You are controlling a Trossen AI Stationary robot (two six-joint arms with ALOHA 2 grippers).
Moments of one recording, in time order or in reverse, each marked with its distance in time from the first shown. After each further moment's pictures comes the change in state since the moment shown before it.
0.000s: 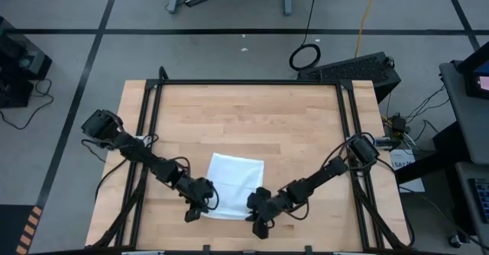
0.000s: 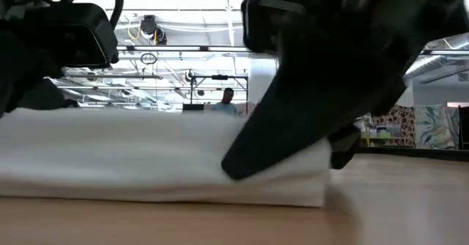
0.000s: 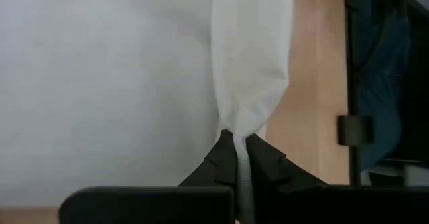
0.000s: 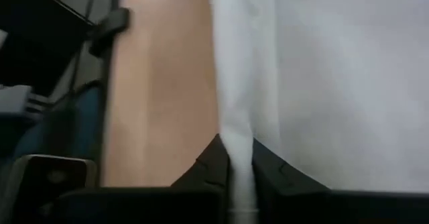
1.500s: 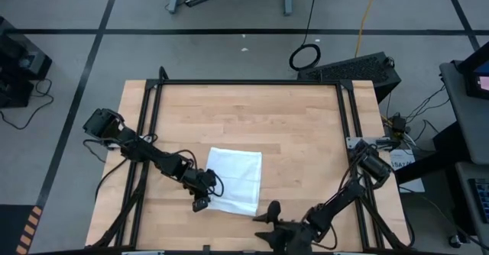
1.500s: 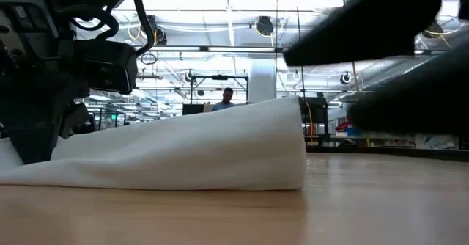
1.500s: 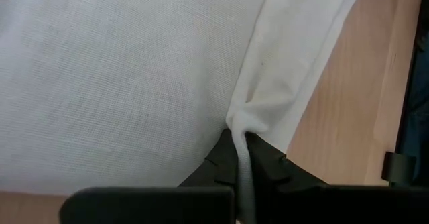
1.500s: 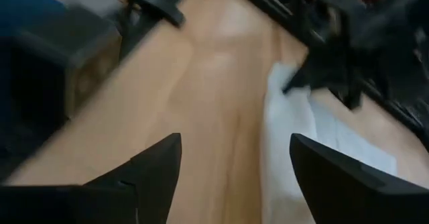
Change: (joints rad) left arm 0.119 0.018 -0.002 -0.123 -0.009 -0.066; right arm 0.290 0.041 -0.002 0.161 0.733 -0.939
